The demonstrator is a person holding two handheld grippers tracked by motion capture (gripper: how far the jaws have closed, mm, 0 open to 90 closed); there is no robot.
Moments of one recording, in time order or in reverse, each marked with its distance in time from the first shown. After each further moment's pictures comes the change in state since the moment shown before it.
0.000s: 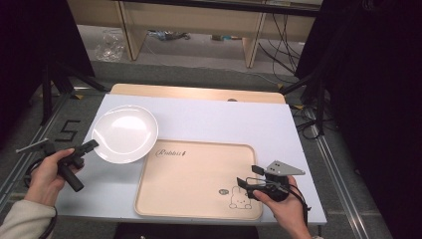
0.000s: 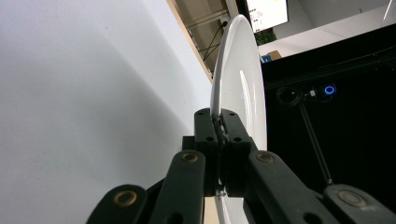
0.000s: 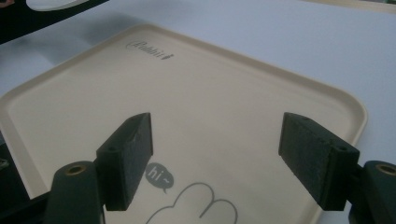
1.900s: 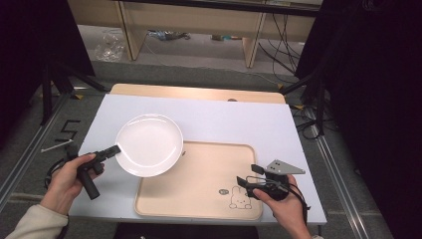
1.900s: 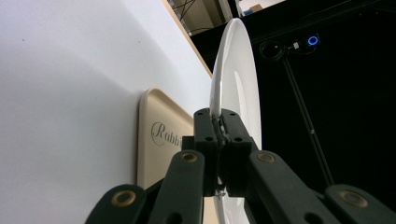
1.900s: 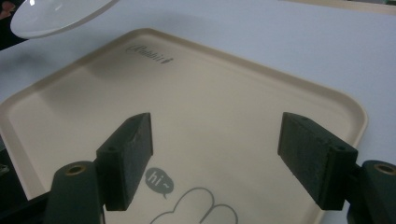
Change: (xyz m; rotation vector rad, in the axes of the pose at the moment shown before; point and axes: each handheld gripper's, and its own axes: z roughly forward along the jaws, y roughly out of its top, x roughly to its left) left arm -0.018 -0.045 0.024 0.157 -0.057 0.127; right arm -0.002 0.002 -0.001 -0.008 -0.029 -0.020
